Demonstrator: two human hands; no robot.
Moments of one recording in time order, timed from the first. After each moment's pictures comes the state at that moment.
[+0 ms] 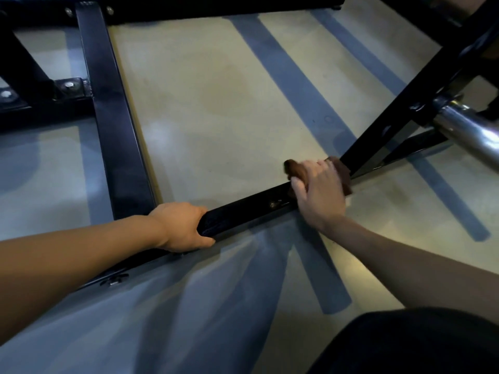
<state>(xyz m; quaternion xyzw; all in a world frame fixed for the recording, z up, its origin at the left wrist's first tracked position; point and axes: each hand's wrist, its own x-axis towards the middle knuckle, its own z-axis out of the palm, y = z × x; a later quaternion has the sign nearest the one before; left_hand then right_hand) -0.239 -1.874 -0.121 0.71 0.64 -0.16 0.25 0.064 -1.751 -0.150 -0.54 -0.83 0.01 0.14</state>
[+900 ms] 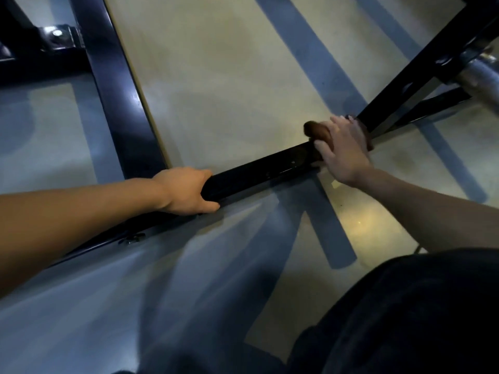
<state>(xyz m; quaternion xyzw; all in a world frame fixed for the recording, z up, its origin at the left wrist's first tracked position) -0.260 -1.887 -0.127 0.71 0.63 -0.12 0.29 0.084 -1.736 -0.138 -0.53 -0.84 0.03 0.06</state>
